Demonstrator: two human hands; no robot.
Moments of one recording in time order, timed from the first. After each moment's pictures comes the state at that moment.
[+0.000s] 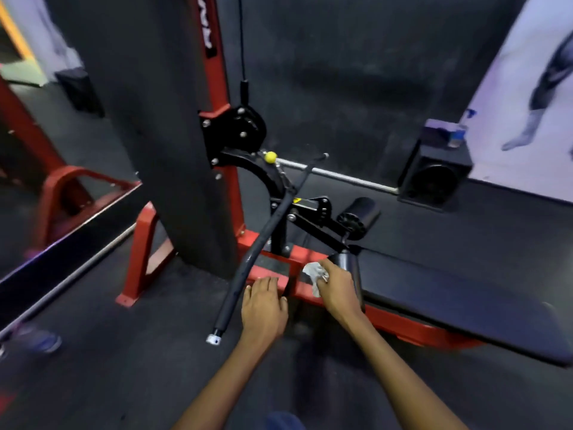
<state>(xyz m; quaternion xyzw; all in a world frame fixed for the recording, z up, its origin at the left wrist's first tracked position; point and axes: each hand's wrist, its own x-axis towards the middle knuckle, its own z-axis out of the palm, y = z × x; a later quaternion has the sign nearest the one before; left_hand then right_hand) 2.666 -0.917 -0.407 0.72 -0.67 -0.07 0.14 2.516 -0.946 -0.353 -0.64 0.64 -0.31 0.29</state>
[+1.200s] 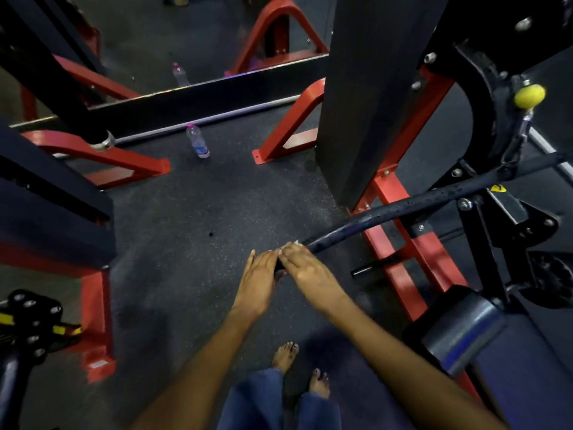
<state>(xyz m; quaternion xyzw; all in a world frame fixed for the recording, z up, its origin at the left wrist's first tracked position) 2.739 -0.891 -0.554 0.88 -0.34 -0.19 0.26 2.653 -1.013 -0.515 -0.96 0.12 0.00 0.24</state>
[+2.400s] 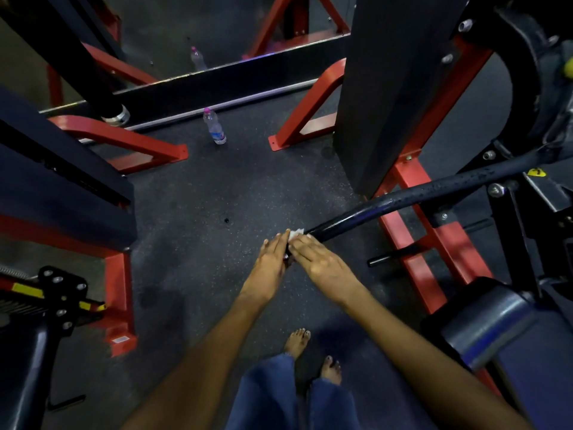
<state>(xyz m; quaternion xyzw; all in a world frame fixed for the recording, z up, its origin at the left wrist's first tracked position) 2.737 -0.876 -0.572 0.88 -0.30 -0.27 0.27 2.647 -1.007 -0.551 -0.98 -0.04 -0.11 0.14</state>
